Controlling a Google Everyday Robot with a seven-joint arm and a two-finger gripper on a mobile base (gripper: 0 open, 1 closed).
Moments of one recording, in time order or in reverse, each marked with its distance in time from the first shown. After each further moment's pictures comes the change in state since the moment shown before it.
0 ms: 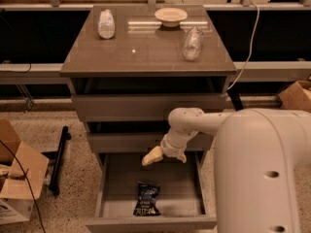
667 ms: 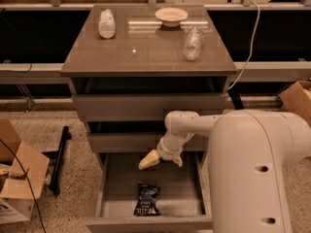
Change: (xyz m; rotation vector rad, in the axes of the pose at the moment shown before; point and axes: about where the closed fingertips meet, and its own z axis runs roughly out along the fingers) arm -0.001 0.012 0.026 -0.032 0.042 -0.009
